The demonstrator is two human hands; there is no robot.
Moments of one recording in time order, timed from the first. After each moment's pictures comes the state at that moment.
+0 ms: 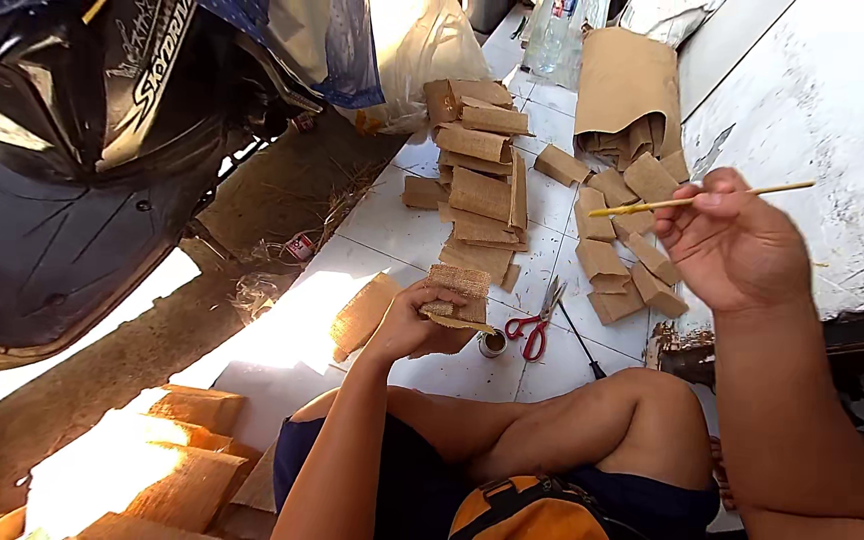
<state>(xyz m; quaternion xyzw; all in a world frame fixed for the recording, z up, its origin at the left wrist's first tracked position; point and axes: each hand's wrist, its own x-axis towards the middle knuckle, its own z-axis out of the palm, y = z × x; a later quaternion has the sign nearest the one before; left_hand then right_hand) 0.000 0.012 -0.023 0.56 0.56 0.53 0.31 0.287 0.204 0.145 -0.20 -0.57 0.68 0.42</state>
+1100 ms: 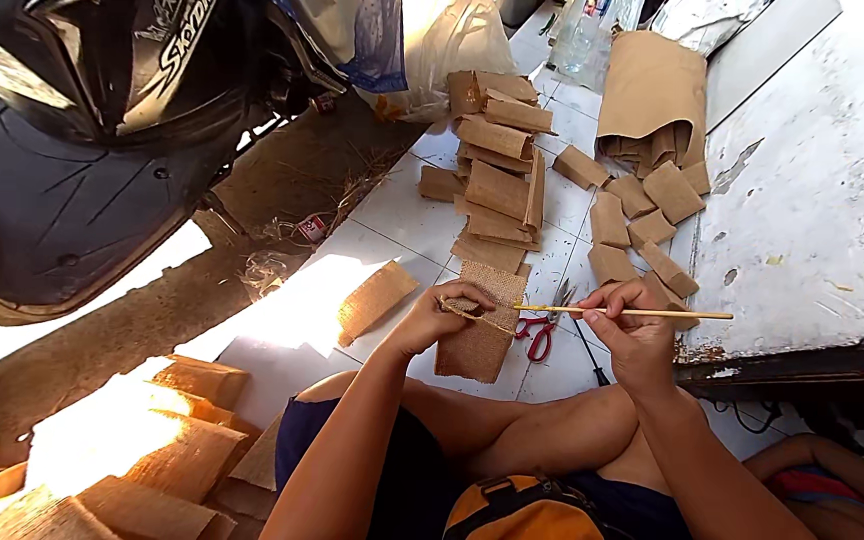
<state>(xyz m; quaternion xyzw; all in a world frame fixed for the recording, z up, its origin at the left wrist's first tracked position) 0.013 0.016 -0.031 0.50 0.42 0.61 0.44 0.266 0.130 0.042 -0.19 -0.70 0.53 0.44</state>
